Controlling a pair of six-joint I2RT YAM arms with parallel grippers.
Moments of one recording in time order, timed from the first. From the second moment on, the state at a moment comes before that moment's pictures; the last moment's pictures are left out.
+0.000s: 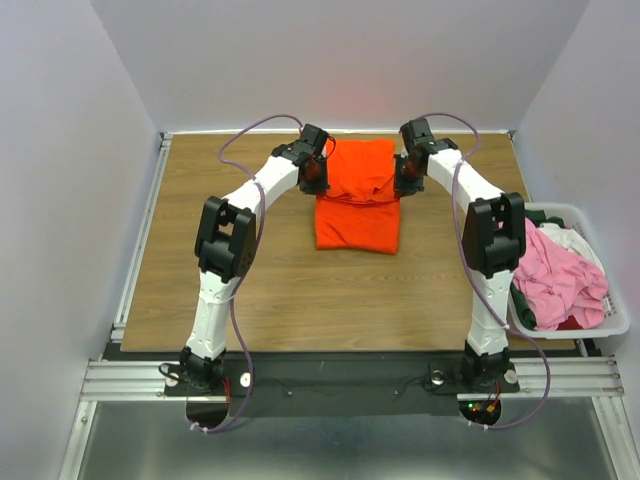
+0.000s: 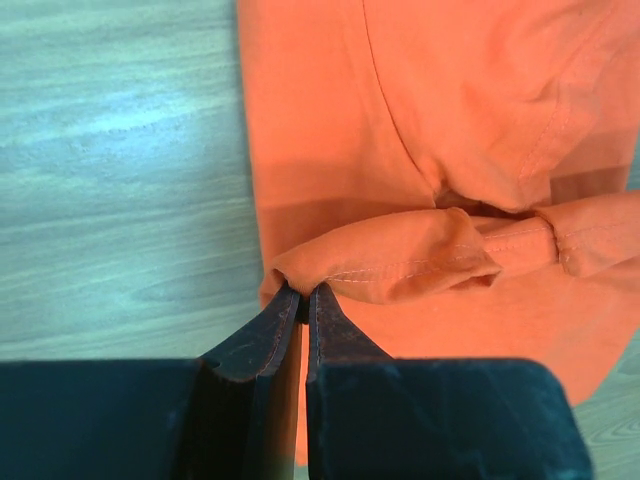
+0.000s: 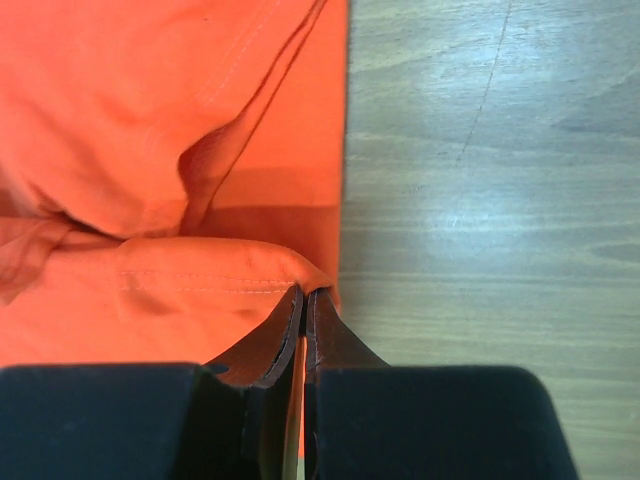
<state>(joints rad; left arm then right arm) -0.49 2.23 1.97 -0.68 0.00 -0.45 0.24 2.13 1.85 -0.79 0.02 0.33</state>
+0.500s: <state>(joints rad) -0.48 2.26 1.97 -0.59 -0.02 -0.38 0.23 2.21 1.89 -0.75 0.04 0.31</state>
